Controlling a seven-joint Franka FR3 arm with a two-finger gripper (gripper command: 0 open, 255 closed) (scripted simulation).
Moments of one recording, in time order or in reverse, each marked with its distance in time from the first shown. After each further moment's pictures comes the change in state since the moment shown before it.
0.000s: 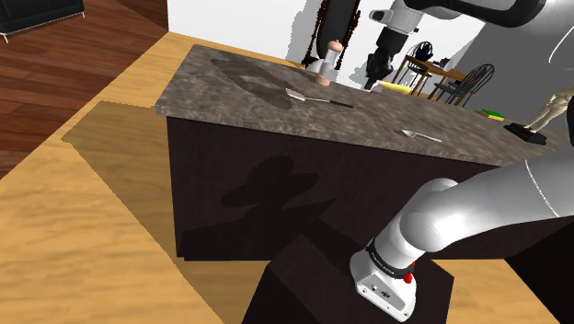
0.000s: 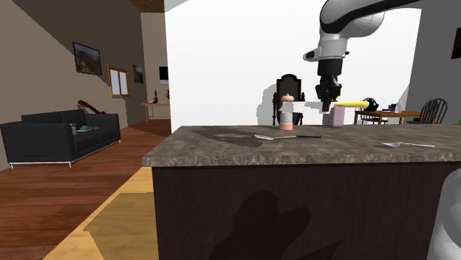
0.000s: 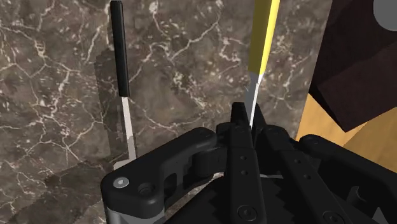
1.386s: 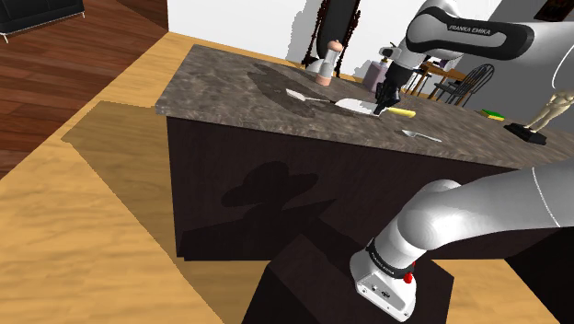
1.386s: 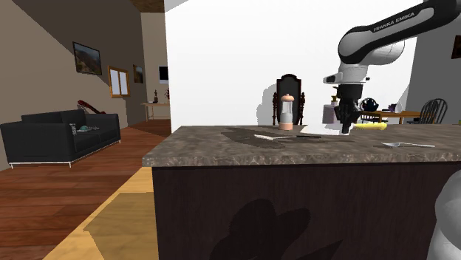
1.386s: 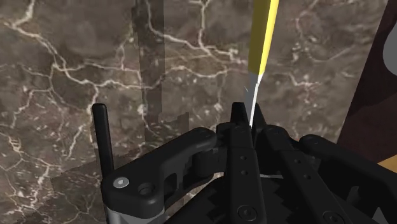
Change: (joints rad) arm -0.066 -0.077 -0.134 -0.236 -0.091 0.178 -0.134
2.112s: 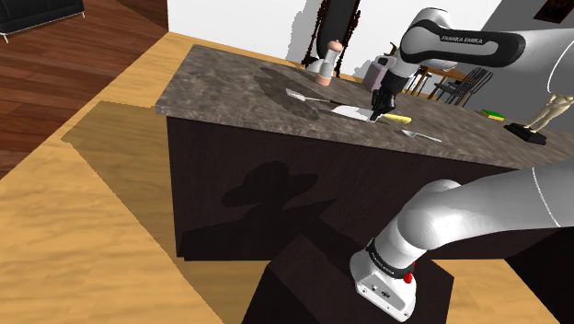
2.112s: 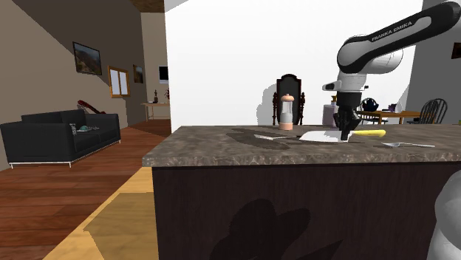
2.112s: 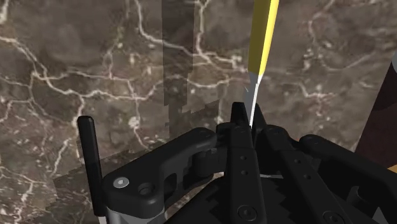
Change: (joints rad) arm -0.004 0.000 -0.011 -0.068 -0.009 0.068 0.004
